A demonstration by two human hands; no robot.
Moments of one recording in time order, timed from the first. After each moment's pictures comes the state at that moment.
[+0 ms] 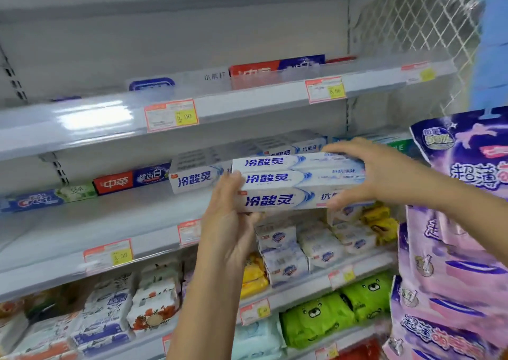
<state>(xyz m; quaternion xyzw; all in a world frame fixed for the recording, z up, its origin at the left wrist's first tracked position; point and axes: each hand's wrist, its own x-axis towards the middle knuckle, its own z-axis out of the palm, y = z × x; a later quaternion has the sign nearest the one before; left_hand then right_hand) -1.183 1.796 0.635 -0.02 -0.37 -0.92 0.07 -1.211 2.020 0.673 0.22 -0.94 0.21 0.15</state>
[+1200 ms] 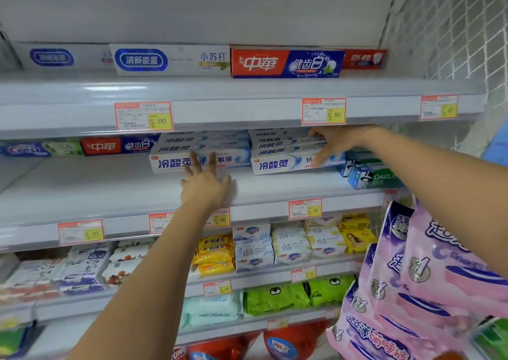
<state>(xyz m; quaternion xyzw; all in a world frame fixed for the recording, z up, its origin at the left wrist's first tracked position) -1.311 1.771 0.626 0.14 -0.97 -0.19 0.11 -1.423 2.042 0.728 0.21 -0.97 0.05 -0.09</state>
